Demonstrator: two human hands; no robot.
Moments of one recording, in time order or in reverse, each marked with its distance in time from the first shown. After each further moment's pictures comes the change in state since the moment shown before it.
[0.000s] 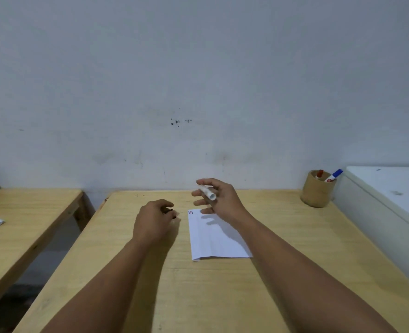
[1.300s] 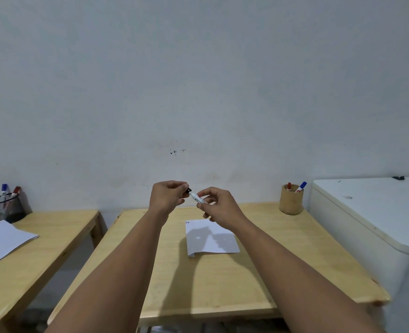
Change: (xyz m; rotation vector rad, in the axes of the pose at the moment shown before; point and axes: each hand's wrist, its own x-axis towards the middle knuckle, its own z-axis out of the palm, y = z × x) left_hand -0.069 0.138 -0.065 -0.667 -0.013 0.007; right_hand -0.093 -0.069 -0.016 -0.235 0.049 -0.146
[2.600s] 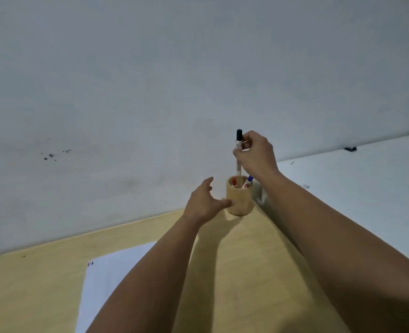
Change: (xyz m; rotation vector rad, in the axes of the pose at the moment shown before) left_hand 0.088 -0.081 0.323 0.515 -0.506 0.115; right_hand 0.119 0.091 -0.287 -0.405 0.668 0.063
